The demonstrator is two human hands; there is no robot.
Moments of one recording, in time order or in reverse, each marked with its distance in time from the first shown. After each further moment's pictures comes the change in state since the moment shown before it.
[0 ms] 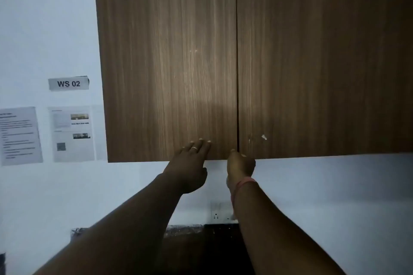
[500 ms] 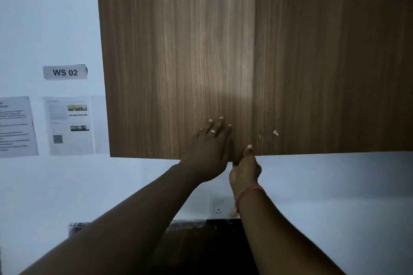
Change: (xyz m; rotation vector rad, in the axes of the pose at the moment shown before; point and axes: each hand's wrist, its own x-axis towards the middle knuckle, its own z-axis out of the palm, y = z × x) left_hand 0.026 0.006 -0.012 -0.055 0.169 0.103; right_hand 0.023 0.032 0.021 0.589 0.000 0.104
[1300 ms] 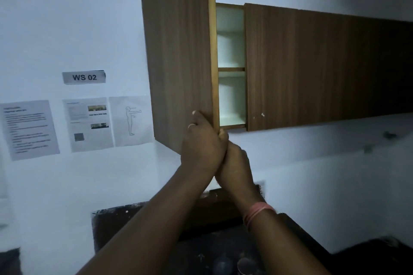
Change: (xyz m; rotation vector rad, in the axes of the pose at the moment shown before) left_hand -0.240 -0.008 -0.222 -0.434 0.228 -0.359; right_hand -0.381 0.056 -0.005 -1.362 -0.298 -0.882
